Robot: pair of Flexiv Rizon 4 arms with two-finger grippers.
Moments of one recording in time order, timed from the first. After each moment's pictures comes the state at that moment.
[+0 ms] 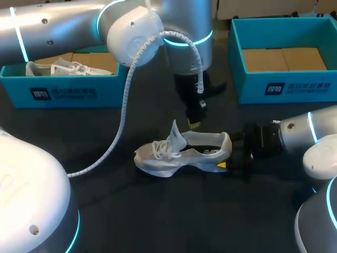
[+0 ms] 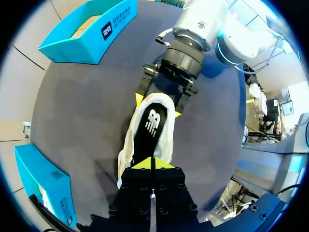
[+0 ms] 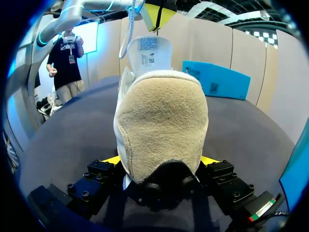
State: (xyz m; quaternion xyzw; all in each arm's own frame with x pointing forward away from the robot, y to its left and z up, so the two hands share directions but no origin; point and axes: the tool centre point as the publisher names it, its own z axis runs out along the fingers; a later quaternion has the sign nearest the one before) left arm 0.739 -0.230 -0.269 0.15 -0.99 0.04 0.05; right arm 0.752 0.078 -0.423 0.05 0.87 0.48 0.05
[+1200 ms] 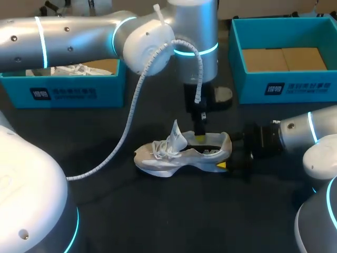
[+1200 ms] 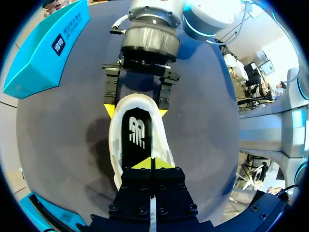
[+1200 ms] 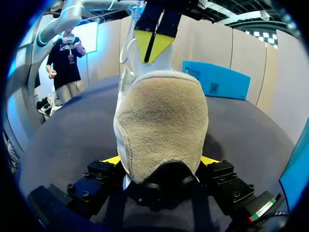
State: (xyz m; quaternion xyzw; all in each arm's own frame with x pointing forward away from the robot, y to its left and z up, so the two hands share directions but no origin) left arm 0.733 -0.249 -0.321 -0.02 -0.99 0.05 0.11; right arm 0.752 0.078 -0.423 0.05 0.87 0.48 0.05
